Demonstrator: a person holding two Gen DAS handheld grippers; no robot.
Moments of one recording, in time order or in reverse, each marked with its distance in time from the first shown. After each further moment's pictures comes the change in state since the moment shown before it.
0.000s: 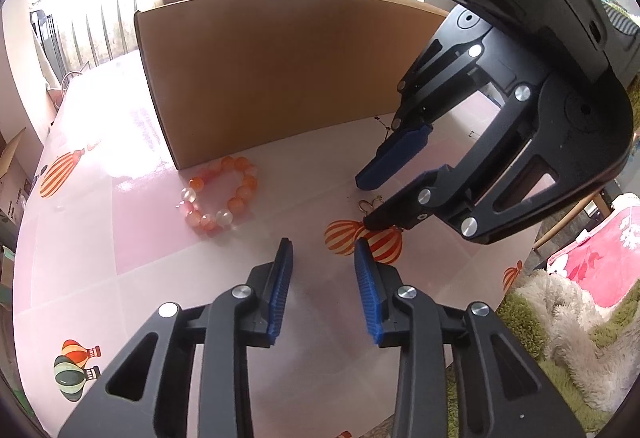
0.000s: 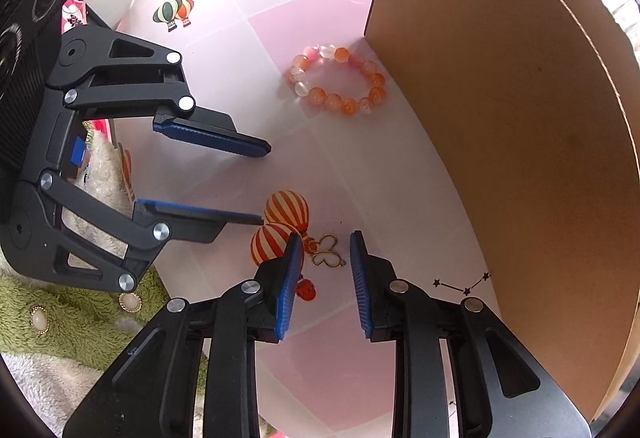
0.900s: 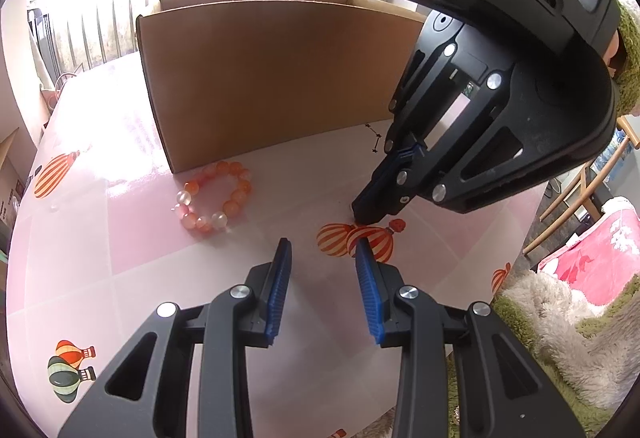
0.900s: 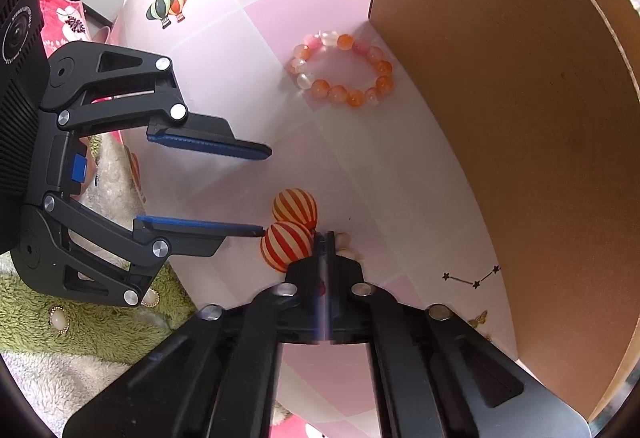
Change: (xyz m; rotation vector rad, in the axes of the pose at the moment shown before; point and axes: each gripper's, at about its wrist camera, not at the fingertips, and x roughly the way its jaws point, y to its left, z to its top) left arm -0.011 0.015 -0.008 -0.009 -0.030 -0.038; right arm -0.001 -0.015 0.031 0.029 0.098 0.052
